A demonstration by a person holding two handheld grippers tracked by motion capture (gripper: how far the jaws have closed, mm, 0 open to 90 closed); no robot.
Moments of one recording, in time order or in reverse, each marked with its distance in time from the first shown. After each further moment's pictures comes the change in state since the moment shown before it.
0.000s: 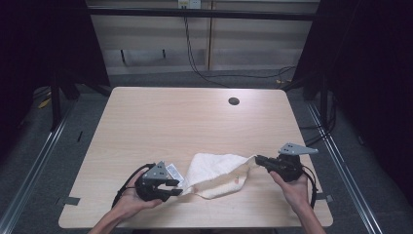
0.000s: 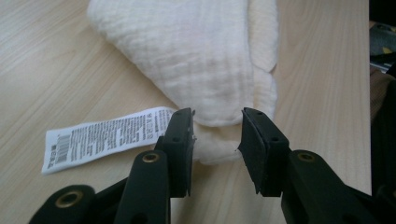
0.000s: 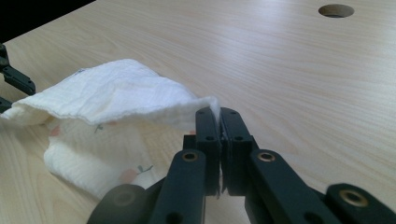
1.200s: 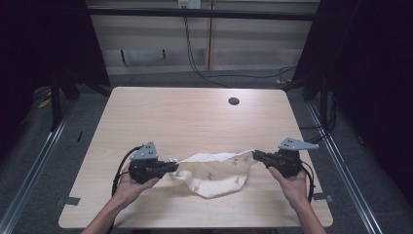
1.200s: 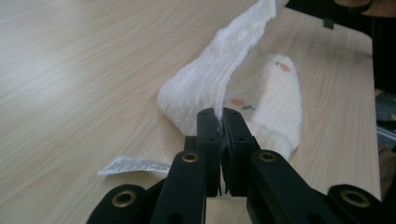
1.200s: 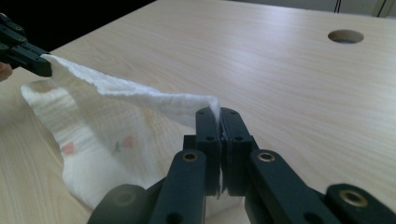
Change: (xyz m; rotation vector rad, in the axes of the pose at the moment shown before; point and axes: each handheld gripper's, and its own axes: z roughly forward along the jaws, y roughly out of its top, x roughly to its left) left arm 0.033 0.025 -0.034 -0.219 0.073 -0.117; right arm 0.005 0.019 -0.001 -0.051 0.041 0.003
